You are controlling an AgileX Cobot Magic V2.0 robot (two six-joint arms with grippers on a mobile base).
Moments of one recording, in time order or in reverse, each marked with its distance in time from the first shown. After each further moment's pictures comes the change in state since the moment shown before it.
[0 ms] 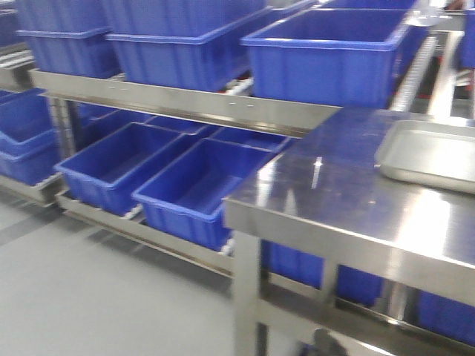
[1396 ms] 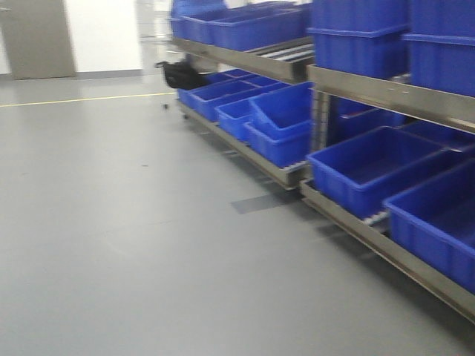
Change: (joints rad) left arm 0.000 0.000 0.002 0.000 -0.001 0.000; right arm 0.000 0.000 0.000 0.000 0.000 0.000
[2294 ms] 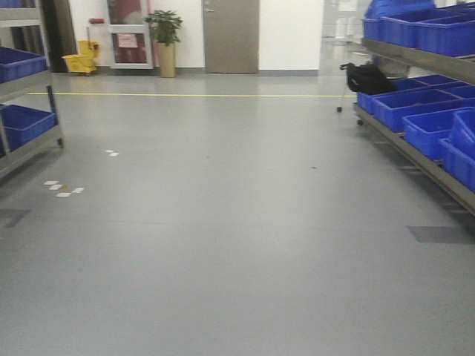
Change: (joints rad) left arm 0.000 0.000 0.000 0.000 0.000 0.000; right arm 0.000 0.000 0.000 0.000 0.000 0.000
